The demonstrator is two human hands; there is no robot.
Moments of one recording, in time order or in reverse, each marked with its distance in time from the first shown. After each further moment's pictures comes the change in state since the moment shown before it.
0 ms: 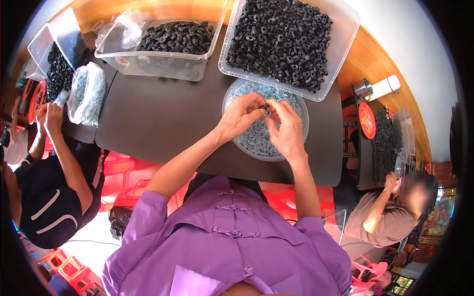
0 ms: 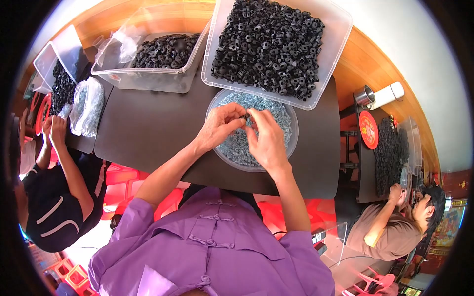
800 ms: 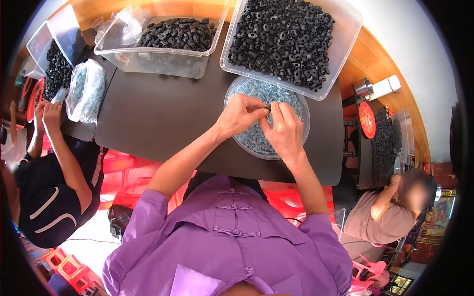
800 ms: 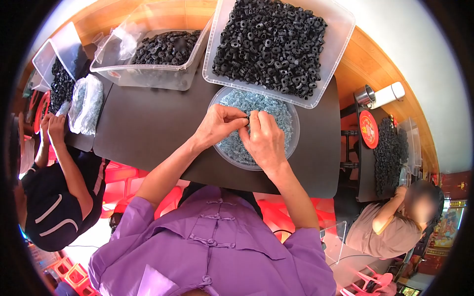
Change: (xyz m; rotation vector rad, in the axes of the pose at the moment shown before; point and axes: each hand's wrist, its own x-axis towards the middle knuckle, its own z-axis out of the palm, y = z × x) left_hand -0.003 0.005 -0.006 0.017 -0.054 -0.032; right_hand 0.001 -0.005 0.008 -0.629 0.132 -0.334
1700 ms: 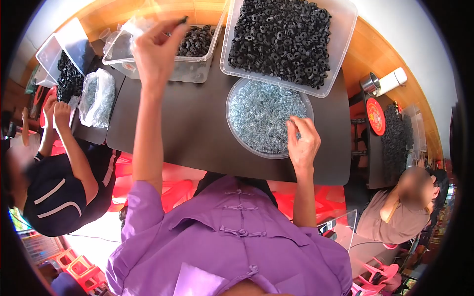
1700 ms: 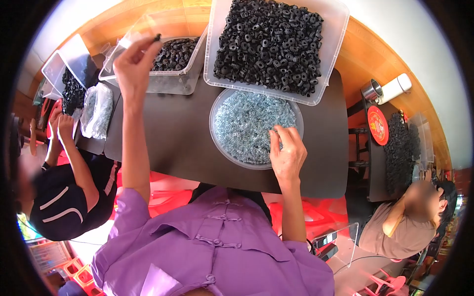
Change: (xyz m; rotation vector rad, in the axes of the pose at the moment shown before) left_hand 0.009 0.104 -0.124 0.518 0.867 0.385; right_hand -0.047 0.014 -0.014 0.289 0.185 0.458
